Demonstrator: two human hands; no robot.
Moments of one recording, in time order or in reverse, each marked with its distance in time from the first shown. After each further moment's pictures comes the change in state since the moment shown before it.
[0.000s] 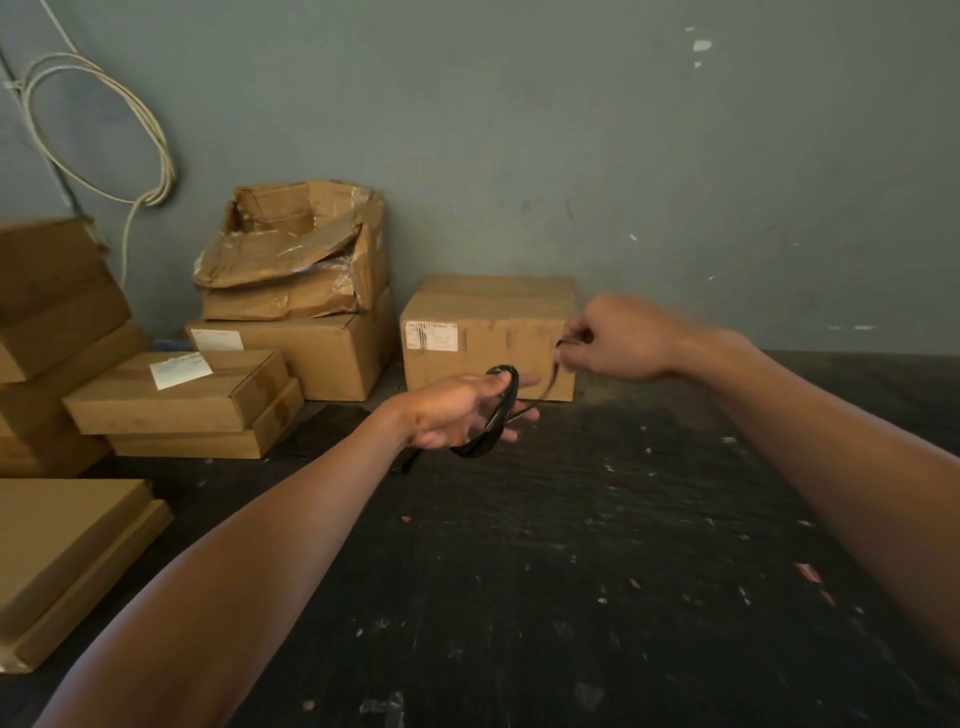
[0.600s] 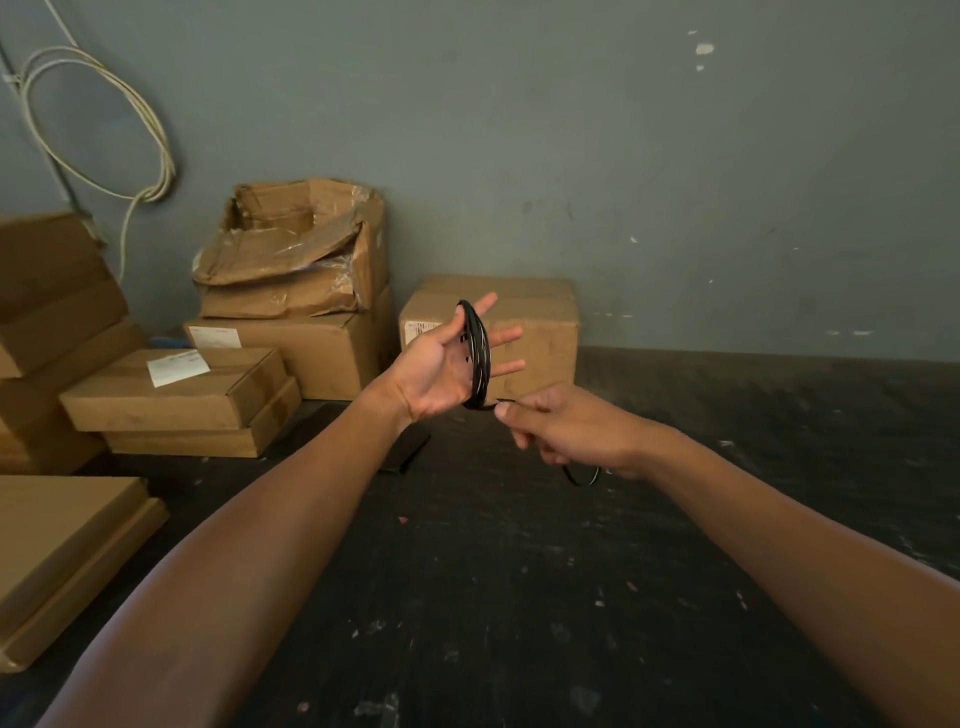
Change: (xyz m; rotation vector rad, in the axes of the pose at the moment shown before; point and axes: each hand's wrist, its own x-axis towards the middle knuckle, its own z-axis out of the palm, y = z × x) left_hand 0.007 0.021 -0.017 -0.545 0.095 0.284; right_hand -0.024 -0.025 0.072 0.775 -0.226 0.020
